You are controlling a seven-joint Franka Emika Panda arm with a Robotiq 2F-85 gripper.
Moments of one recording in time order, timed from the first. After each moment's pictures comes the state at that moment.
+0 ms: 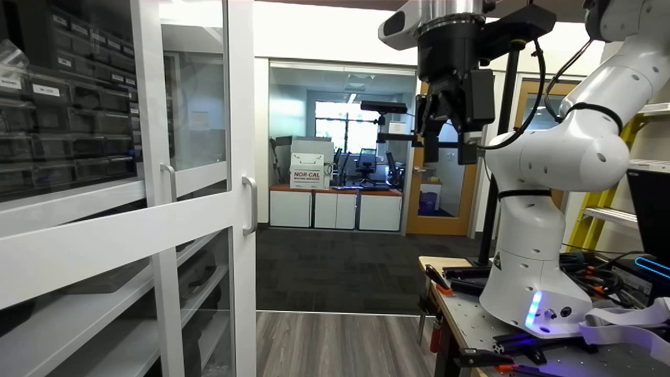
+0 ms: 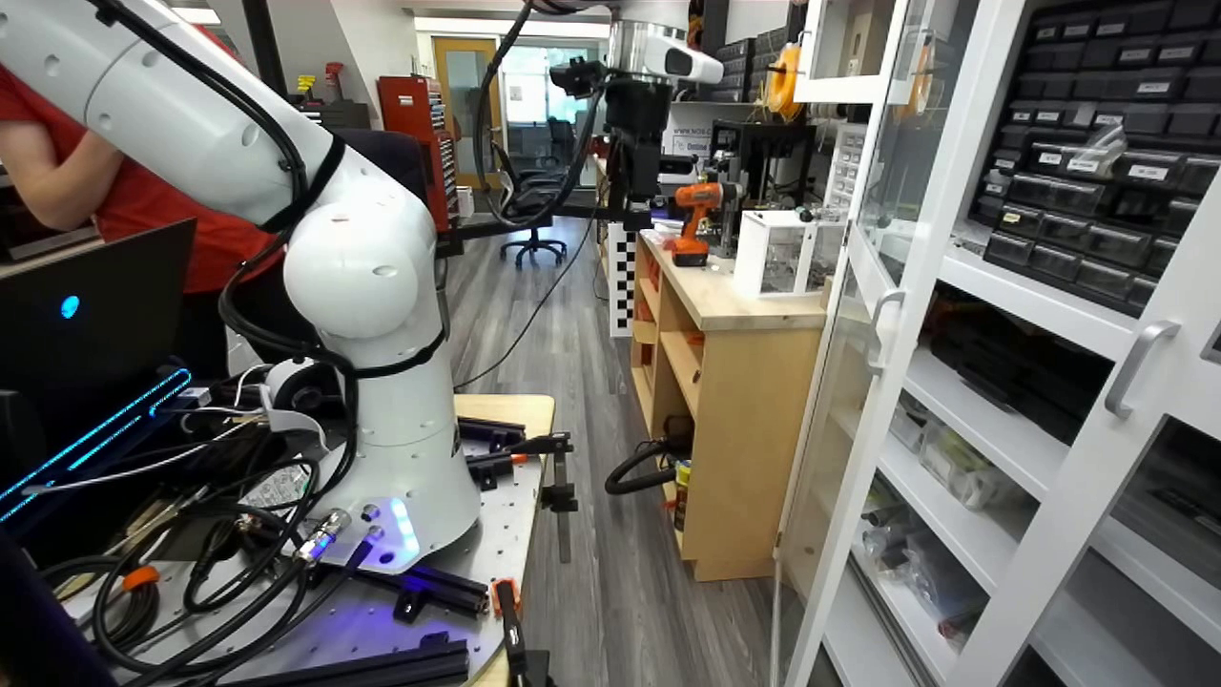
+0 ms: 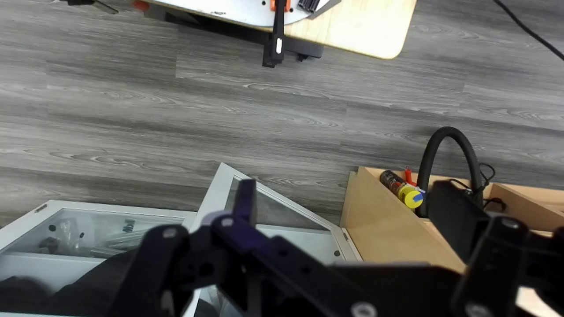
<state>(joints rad) 0.25 -0.79 0.24 -2.58 0.25 1.75 0.16</state>
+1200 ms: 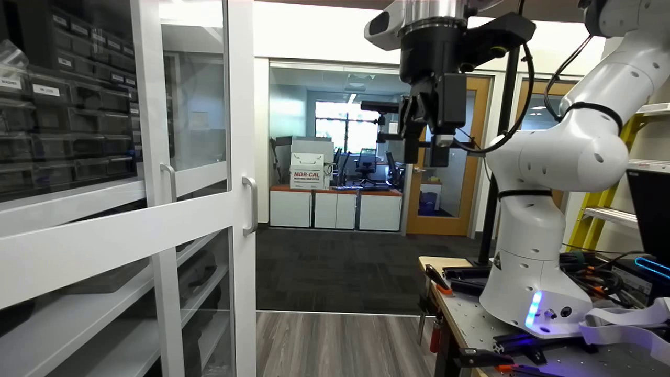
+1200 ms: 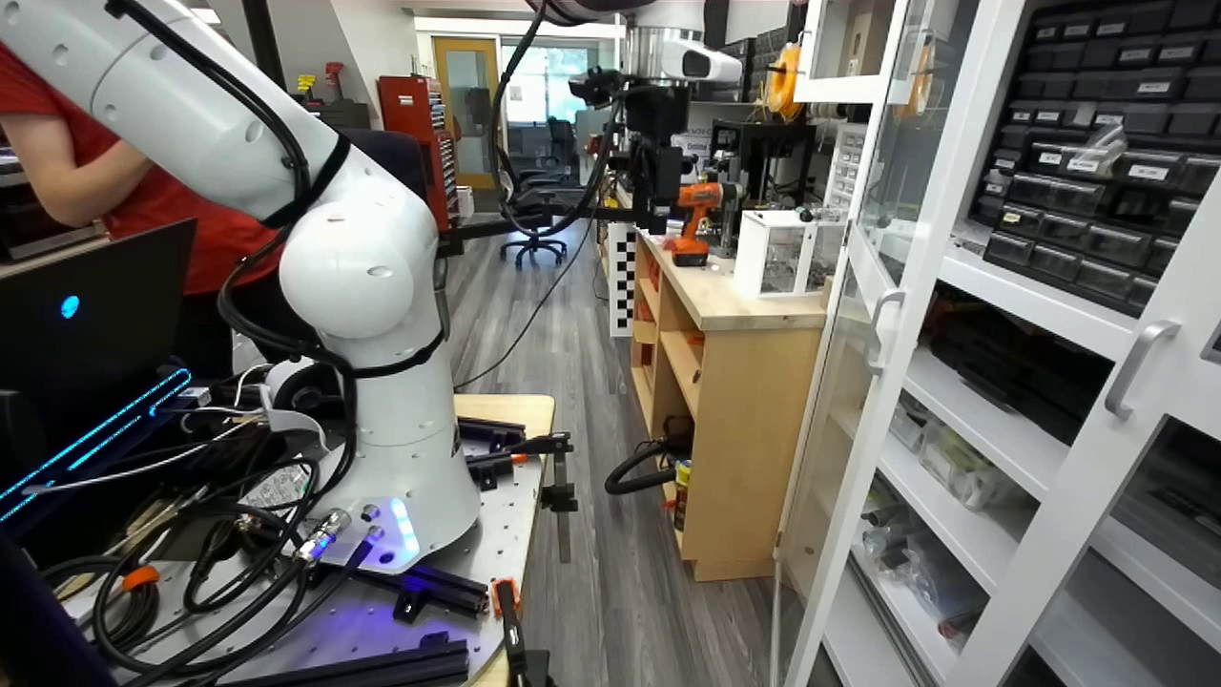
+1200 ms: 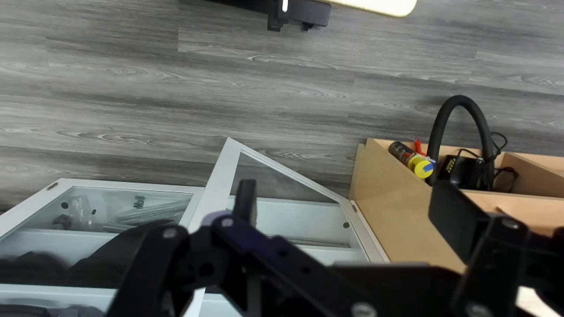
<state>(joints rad) 0.22 -0.75 0.25 -2.58 0.23 1.85 0.17</state>
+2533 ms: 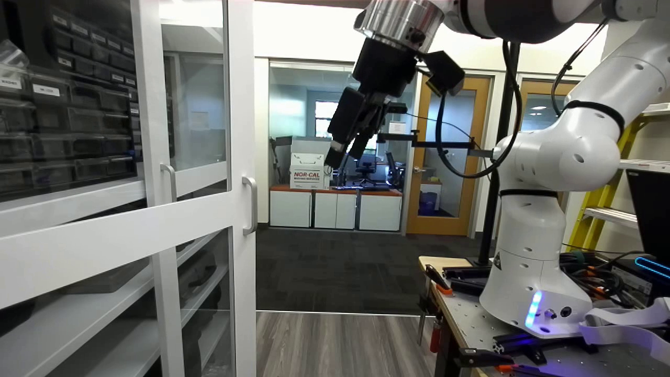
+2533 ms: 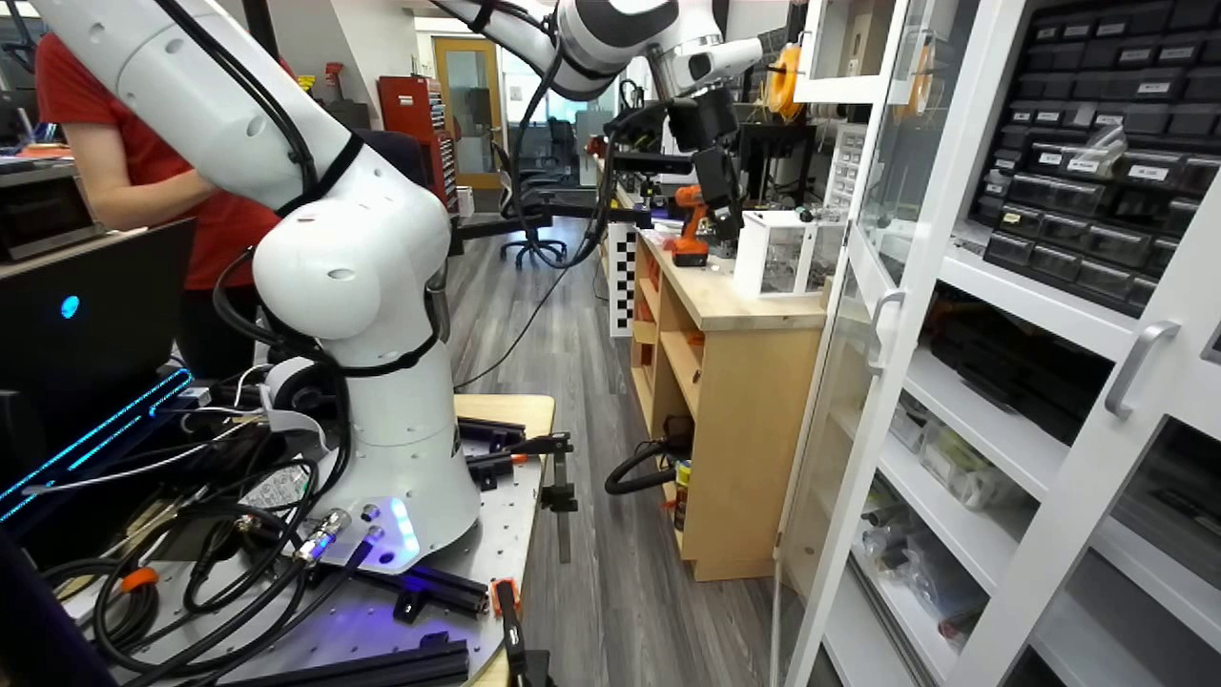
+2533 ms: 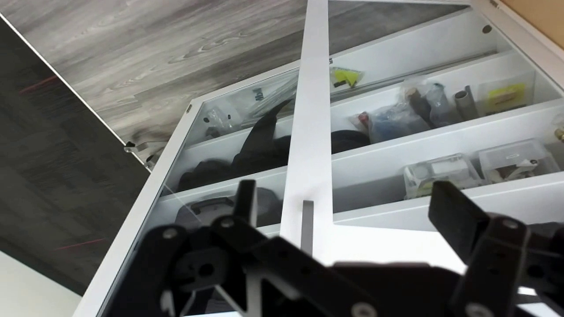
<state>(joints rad) 0.01 -0.68 0.47 -2.61 -0.07 2.25 0.78</state>
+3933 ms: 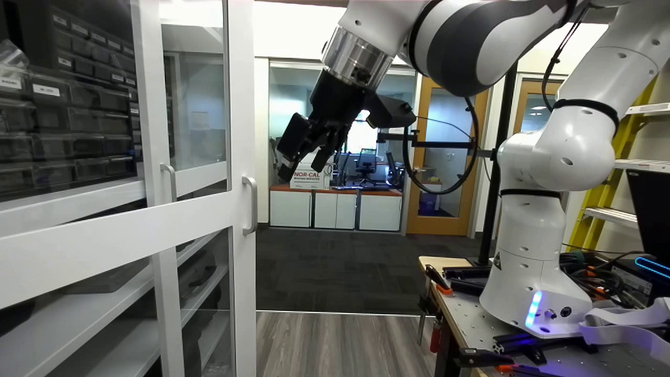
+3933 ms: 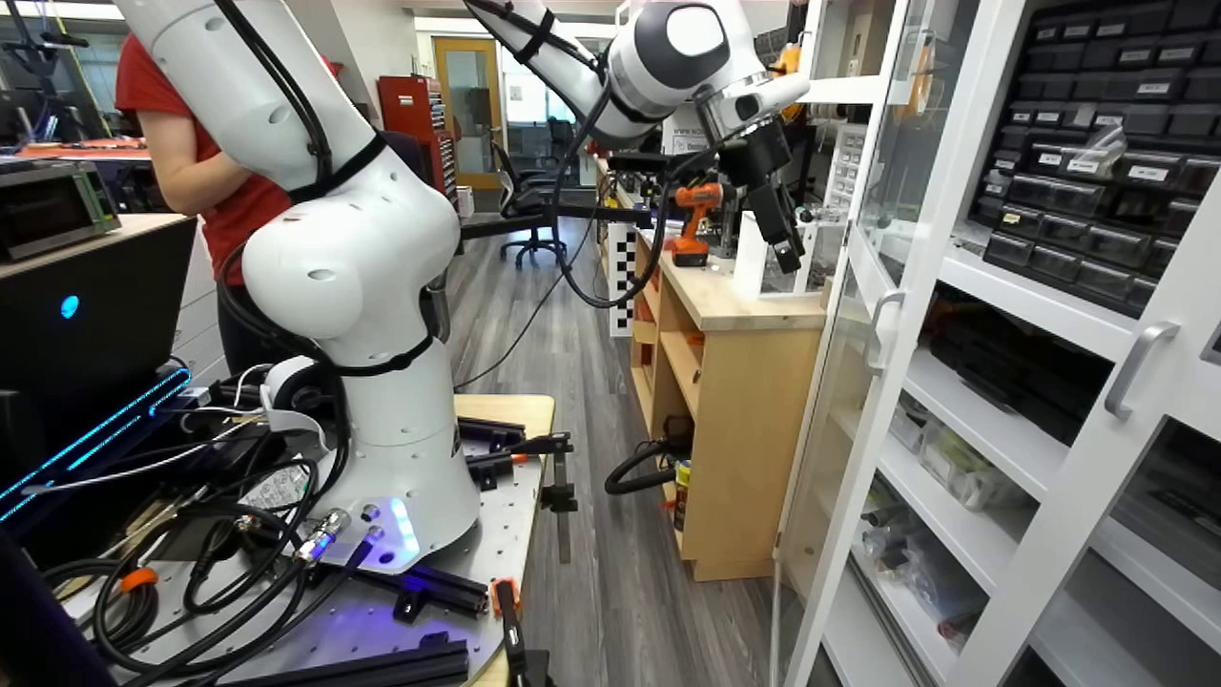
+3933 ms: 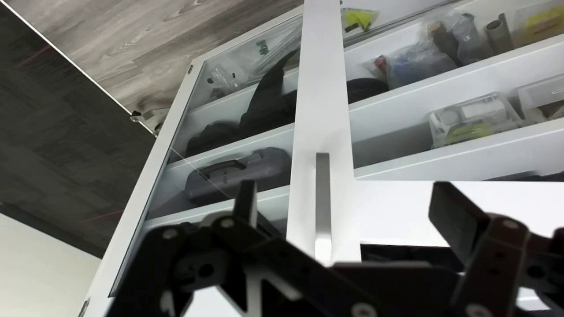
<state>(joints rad) -0.10 -0.49 0.47 -2.59 -0.33 2.49 0.99</state>
